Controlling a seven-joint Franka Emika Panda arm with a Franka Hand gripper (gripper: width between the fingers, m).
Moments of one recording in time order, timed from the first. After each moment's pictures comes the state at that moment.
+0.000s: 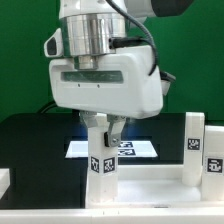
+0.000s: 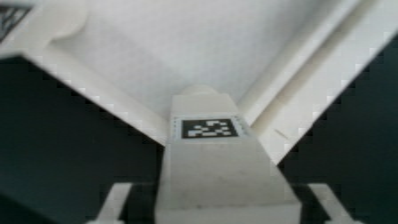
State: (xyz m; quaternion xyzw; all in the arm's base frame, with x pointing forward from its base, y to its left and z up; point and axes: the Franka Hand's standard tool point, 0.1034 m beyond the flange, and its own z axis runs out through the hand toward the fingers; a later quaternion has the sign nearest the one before) arm 0.625 -0.047 0.110 -0.80 0.60 0.00 0.05
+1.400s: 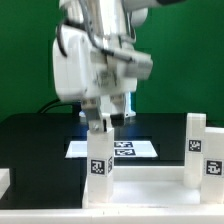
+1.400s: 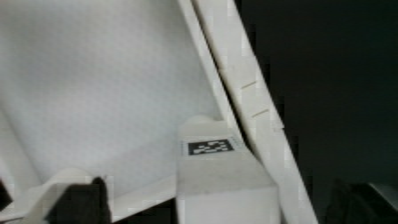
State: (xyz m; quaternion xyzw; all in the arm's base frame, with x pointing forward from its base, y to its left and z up) arm 0.624 -0.039 0.143 -0.55 0.83 0.00 0.11
